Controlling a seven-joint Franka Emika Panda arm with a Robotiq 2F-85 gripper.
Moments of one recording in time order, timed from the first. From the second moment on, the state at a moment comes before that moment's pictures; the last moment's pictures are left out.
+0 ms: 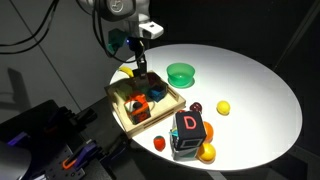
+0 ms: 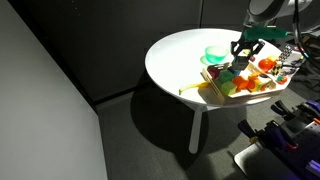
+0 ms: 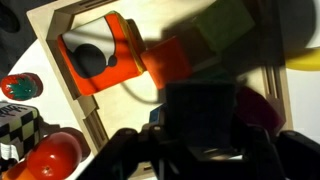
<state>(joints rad) 0.01 0.20 -0.10 -2.34 0.05 2.50 0.47</state>
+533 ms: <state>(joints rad) -0.03 0.18 -0.18 -2.39 0.01 2.54 0.49</state>
